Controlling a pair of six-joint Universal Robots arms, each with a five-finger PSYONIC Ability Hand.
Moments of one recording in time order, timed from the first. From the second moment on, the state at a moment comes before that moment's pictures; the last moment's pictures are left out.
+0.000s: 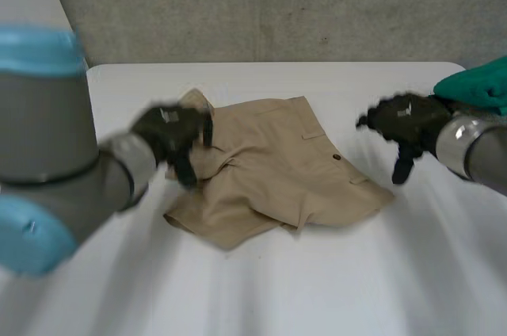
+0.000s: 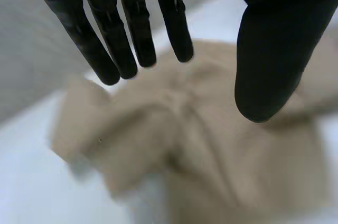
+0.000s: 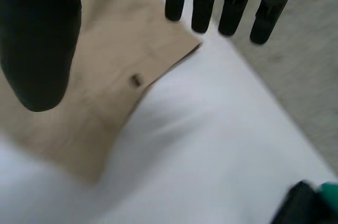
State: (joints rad) left arm 4.16 -1.90 -1.37 2.85 -1.56 3.36; right arm 1.76 -1.15 1.32 0.33 1.19 2.42; left_hand 0.67 0.65 0.64 0.64 0.47; right_hand 0.36 0.36 0.36 0.35 0.19
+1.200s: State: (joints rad) left arm 4.36 -2.10 -1.32 3.13 -1.55 3.53; right arm 2.02 -1.16 1.58 -0.12 1.40 2.71; left_hand 1.10 1.13 1.13 1.13 0.95; right_hand 1.11 1.18 1.18 1.20 1.02
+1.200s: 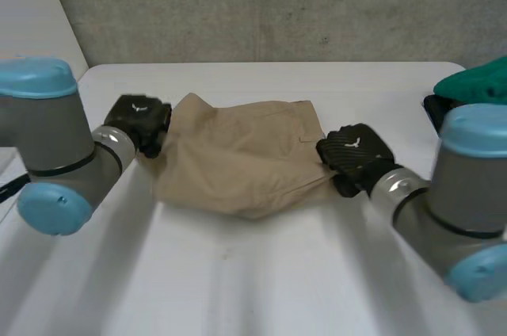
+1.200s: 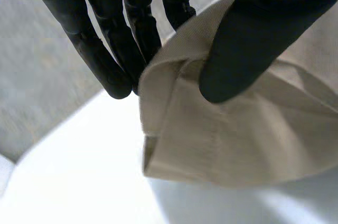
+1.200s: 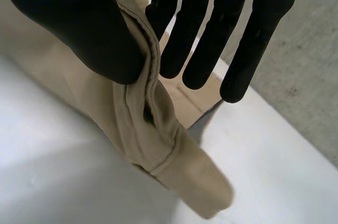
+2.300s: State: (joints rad) left arm 4.23 -1.98 -1.68 3.07 -1.59 3.45; right arm 2.22 -0.88 1.02 0.12 1.75 3.01; left_hand 0.36 0.37 0.37 0.36 0.17; right_hand 1.11 1.18 1.19 1.20 1.02
